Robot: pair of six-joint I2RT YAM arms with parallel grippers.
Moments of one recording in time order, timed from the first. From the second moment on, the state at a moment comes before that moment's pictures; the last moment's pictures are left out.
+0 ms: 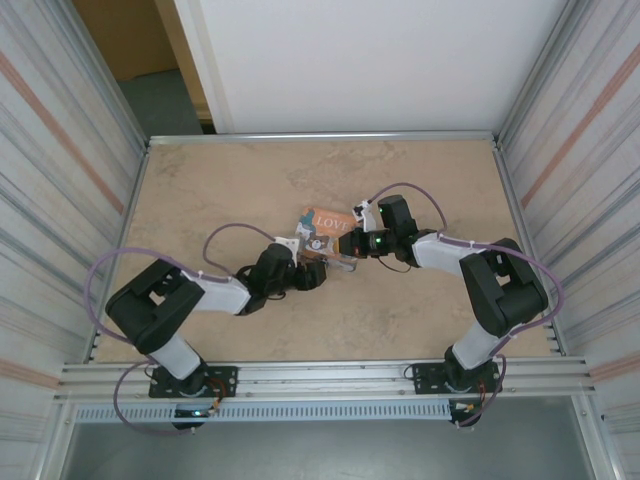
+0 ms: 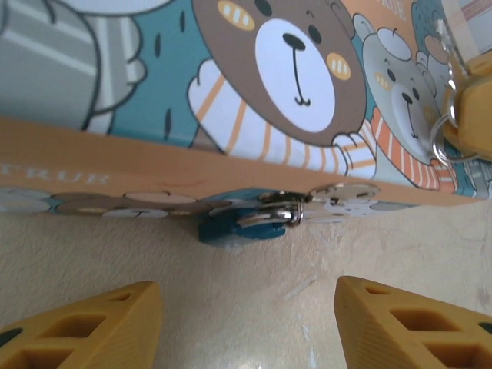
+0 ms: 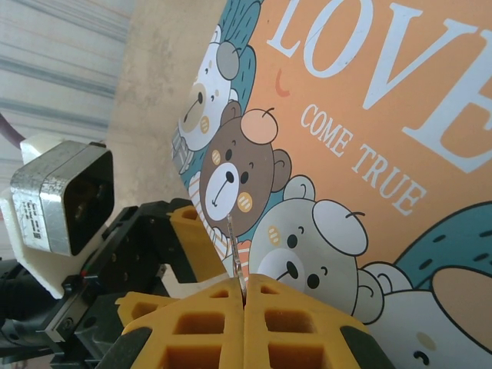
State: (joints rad) left arm -0.76 1.63 0.51 0.52 0.10 -0.68; right arm 0.46 1.65 0.81 0.10 -0.71 0.56
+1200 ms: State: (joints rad) left arm -0.77 1.82 0.62 0.68 0.10 -0.71; right arm 0.47 1.65 0.82 0.08 -0.68 0.54
